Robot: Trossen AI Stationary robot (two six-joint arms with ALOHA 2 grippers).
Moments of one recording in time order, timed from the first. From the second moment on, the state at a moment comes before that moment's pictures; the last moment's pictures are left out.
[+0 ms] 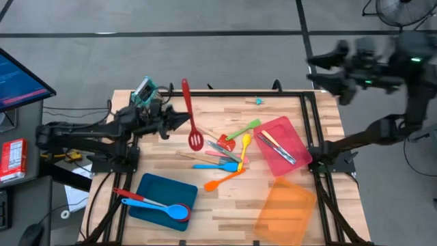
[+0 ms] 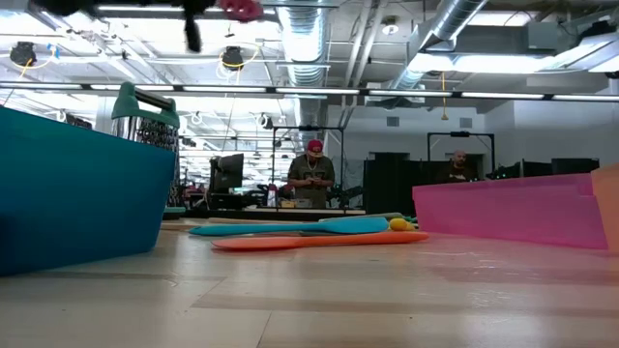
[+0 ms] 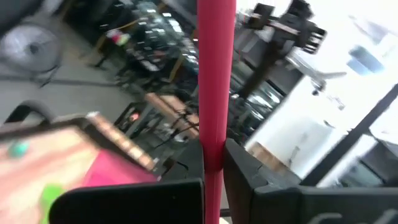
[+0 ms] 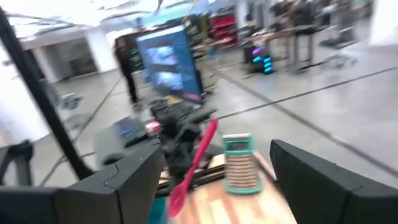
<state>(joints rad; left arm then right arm) 0.11 0.86 0.56 0.50 -0.12 -0.70 -0.19 1.21 2.25 -1.08 0.02 0.19</state>
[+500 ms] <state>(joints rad) -0.23 0.69 0.34 0.54 -0.48 -0.77 -0.13 1.13 2.25 -1.28 0.18 0.13</state>
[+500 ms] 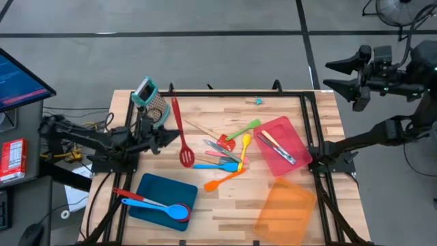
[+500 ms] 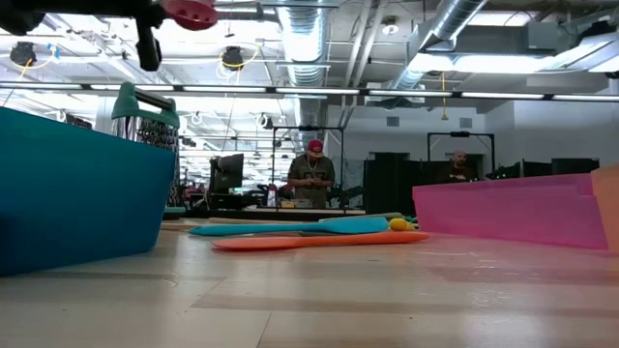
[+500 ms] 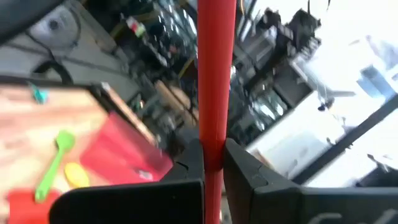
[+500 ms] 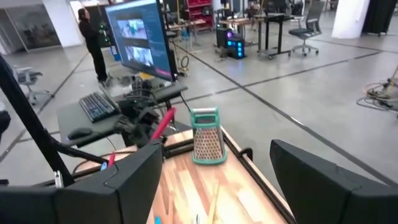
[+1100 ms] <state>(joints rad) -0.68 0.72 0.20 0.54 -0.76 -0.90 -0.13 1.14 2.25 -1.32 0.18 0.16</state>
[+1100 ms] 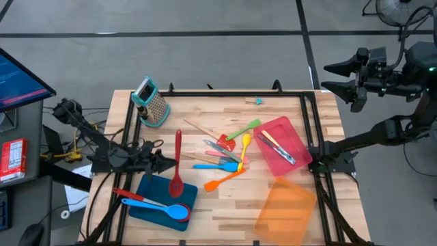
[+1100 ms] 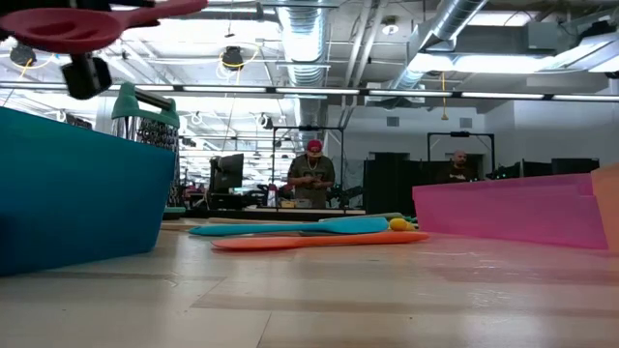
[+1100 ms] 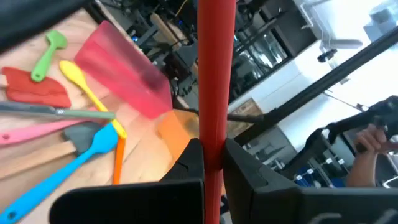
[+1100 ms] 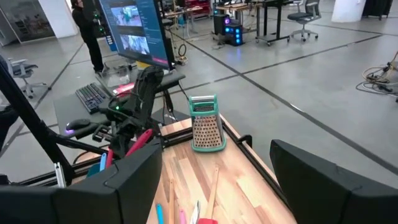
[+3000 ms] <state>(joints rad) -0.90 1.30 0.20 0.82 -0.99 -1.12 -0.13 1.19 2.25 -1.33 0.18 0.16</state>
